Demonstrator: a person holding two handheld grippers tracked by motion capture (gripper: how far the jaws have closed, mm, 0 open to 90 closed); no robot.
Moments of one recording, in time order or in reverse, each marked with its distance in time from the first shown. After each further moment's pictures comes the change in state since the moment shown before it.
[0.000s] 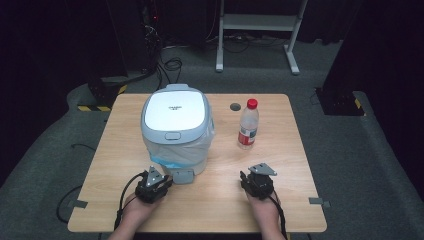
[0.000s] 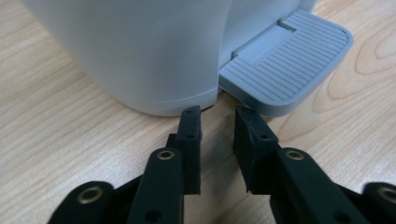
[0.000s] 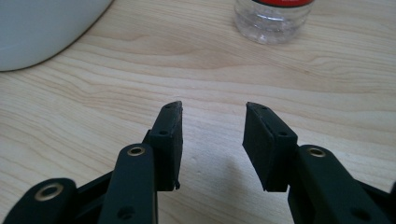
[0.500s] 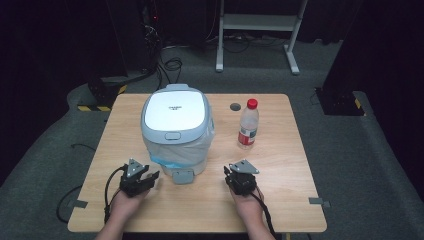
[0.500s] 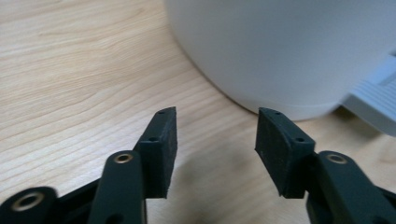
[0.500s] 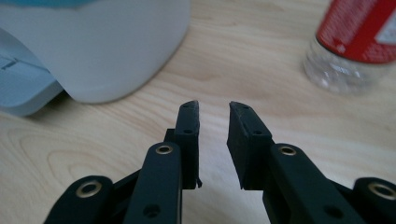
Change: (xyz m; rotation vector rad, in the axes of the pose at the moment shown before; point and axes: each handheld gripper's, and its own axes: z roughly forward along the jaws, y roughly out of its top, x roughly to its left) left arm 0.048 -0.006 -0.011 -0.046 0.103 -0.136; right arm 0.046 0.024 0.010 -0.091 0.090 -0.079
